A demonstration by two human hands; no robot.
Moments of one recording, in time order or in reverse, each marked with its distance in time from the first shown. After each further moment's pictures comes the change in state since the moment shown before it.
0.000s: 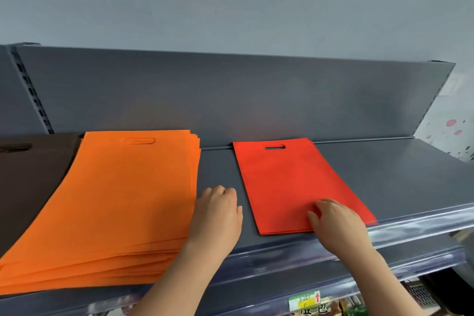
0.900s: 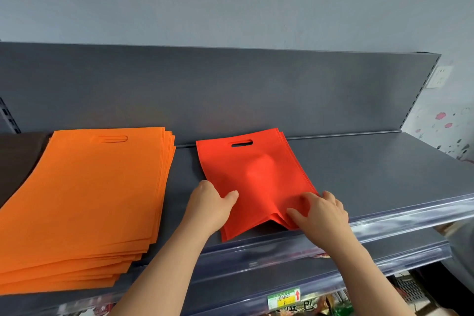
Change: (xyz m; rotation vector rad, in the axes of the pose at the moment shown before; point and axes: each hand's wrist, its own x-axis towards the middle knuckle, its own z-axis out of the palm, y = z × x) left_hand 0.033 0.044 0.019 -0.534 -0.134 -0.469; right_hand 0.009 0.031 -0.006 0.172 -0.141 0.140
